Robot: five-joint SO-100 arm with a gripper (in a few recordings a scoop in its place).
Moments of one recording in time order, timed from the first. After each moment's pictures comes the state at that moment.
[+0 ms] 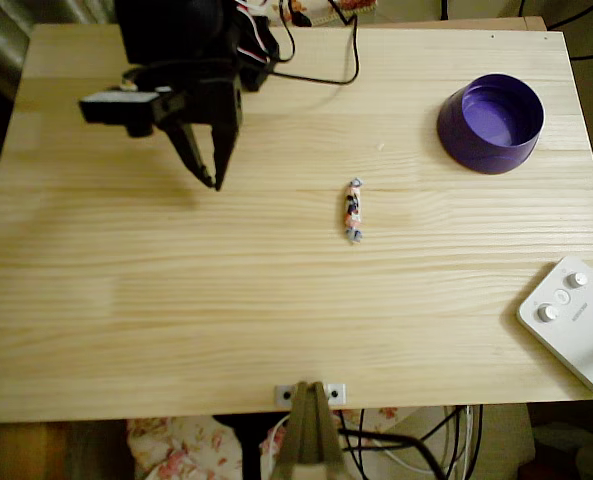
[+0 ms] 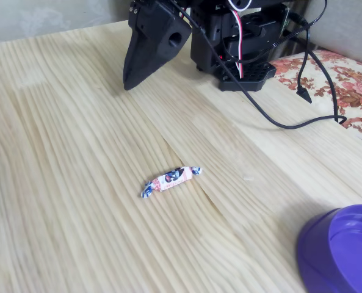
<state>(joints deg) 5.9 188.3 174.4 59.6 4.0</state>
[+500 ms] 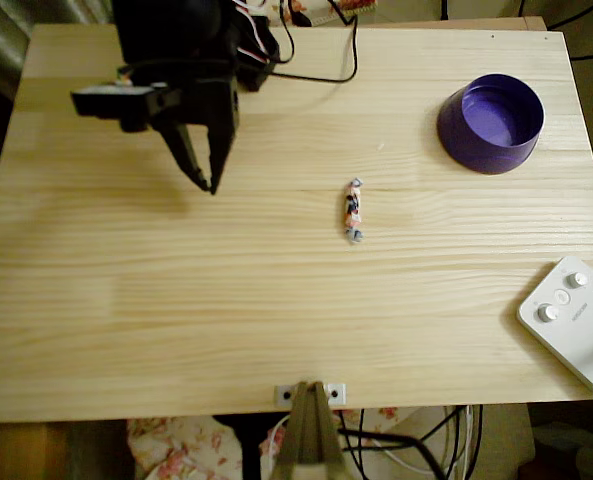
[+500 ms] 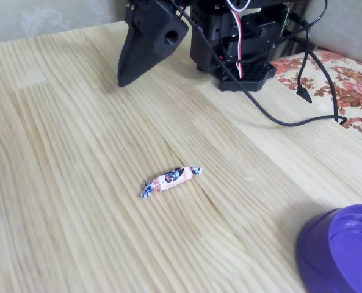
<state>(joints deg) 6.9 188.3 174.4 57.2 3.1</state>
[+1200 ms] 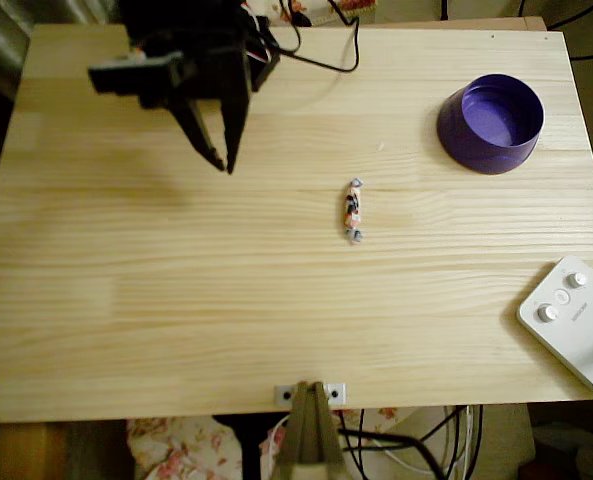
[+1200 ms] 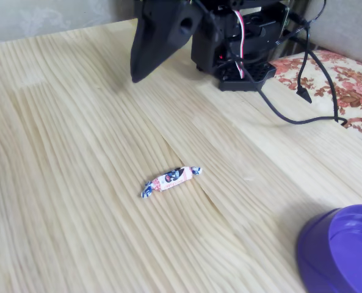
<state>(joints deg) -0.5 184.1 161.5 68.8 6.0</state>
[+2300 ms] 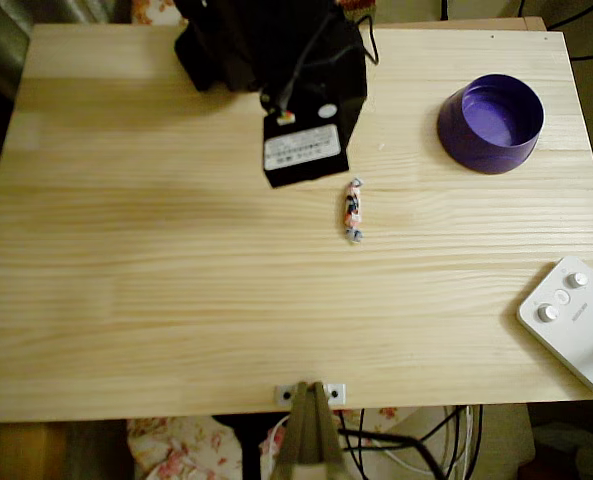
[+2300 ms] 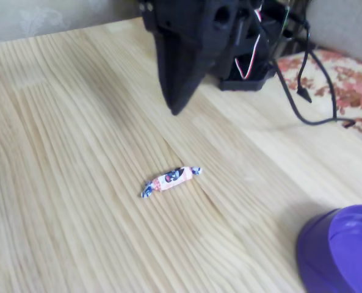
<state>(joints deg) -31.2 132.0 127.8 66.7 32.7</state>
